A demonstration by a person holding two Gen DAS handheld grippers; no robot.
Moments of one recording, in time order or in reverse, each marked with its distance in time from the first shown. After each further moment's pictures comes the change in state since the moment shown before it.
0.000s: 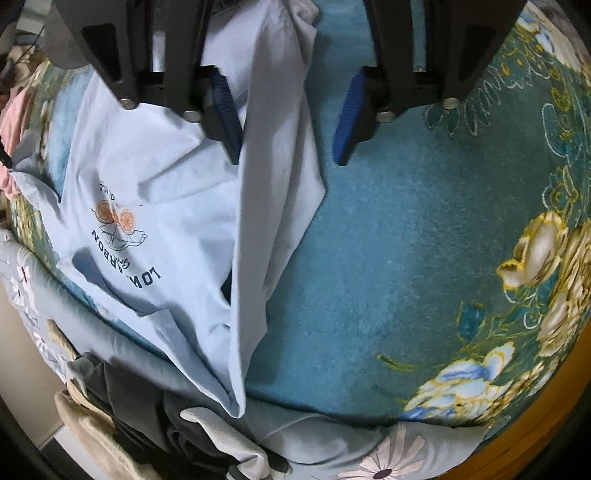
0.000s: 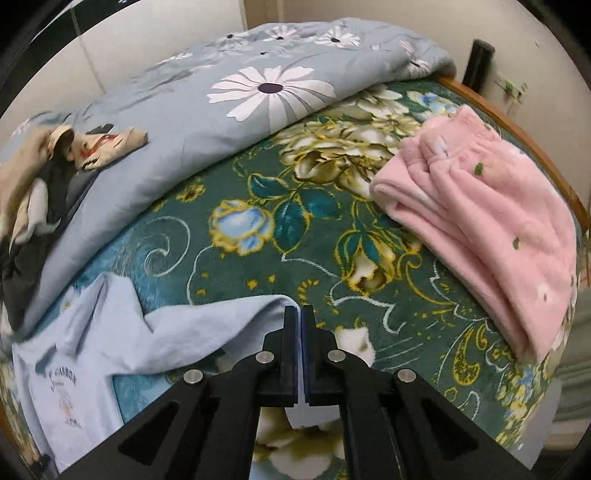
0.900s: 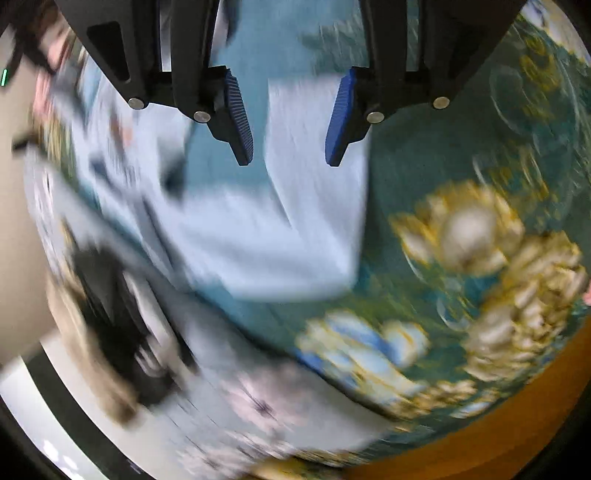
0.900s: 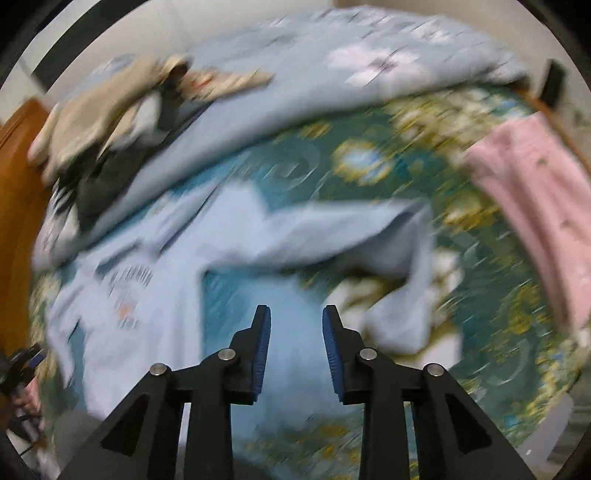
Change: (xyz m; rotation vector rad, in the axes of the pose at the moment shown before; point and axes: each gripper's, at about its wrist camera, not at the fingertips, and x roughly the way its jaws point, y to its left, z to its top) left arm -0.044 0.095 -0.010 -0.157 -0.164 -0.131; right arm -0.040 0.069 -0.084 -0.206 0.143 0.257
